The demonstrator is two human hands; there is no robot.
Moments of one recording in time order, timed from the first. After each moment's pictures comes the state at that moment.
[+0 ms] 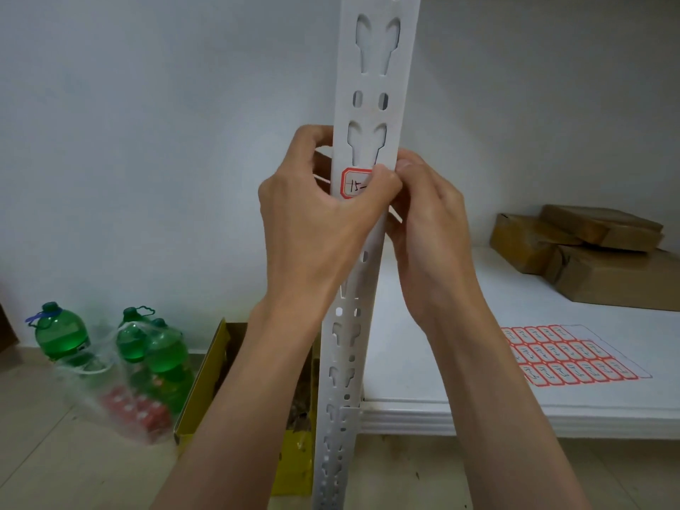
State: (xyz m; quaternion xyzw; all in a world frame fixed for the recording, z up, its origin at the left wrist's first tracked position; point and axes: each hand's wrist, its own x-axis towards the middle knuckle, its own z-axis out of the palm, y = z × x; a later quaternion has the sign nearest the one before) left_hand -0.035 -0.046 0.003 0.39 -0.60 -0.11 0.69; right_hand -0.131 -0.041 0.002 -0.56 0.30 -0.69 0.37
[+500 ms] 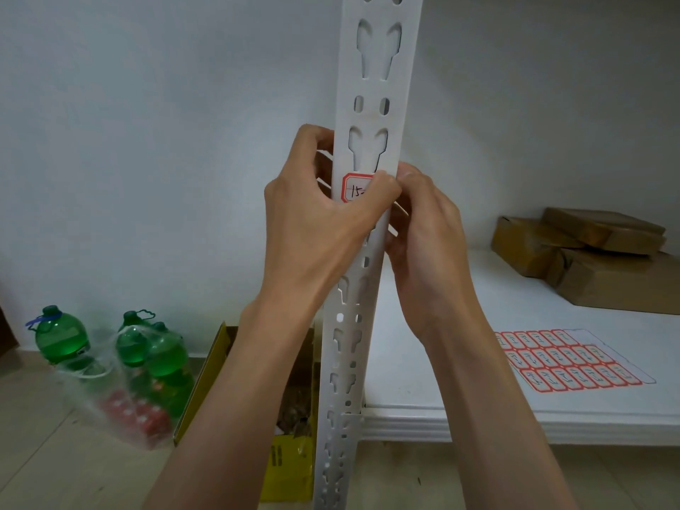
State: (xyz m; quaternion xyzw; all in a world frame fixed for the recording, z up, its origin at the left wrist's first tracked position) left_hand -0.030 -0.052 0.006 0.38 -0.63 -0.13 0.67; right_hand -0.128 -0.039 -0.002 -0.55 0.30 -0.68 0.38
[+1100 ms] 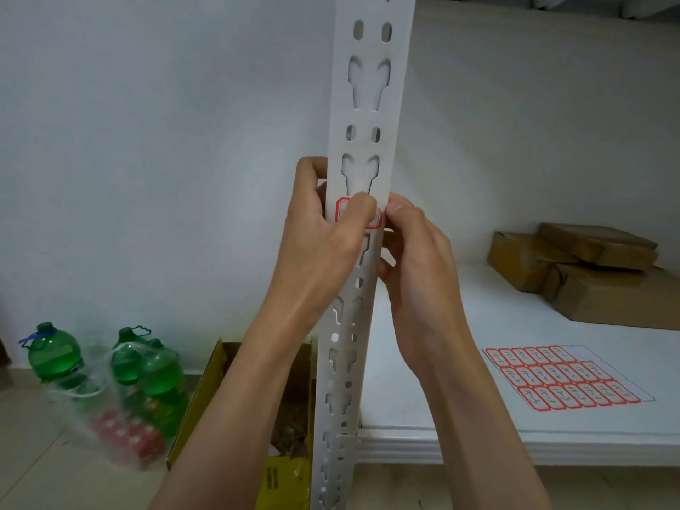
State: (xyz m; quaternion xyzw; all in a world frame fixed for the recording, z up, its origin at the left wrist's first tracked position) left_hand -0.035 -0.062 0.003 0.30 -0.63 -0.29 0.66; right_hand -0.131 -0.041 -0.009 -0.56 0.33 -0.66 0.37
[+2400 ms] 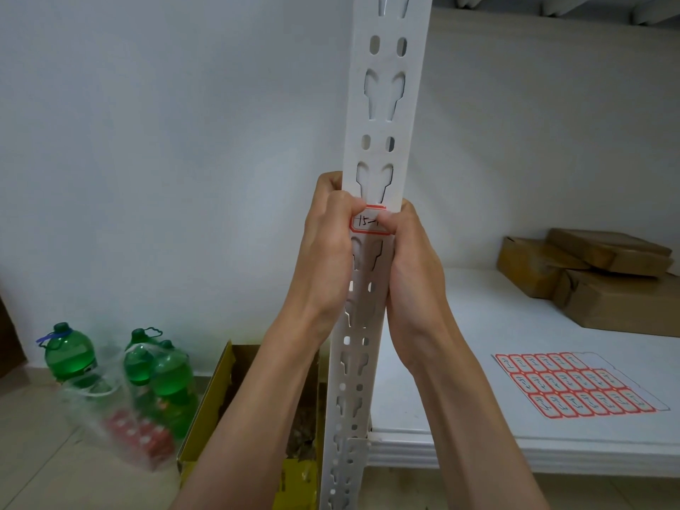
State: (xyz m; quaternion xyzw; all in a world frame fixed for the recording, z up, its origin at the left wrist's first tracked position) left_hand -0.035 -0.066 -0.002 0.21 -0.60 -0.41 0.65; right_hand -0.114 -0.051 -0.010 -0.55 0.34 -0.64 0.42
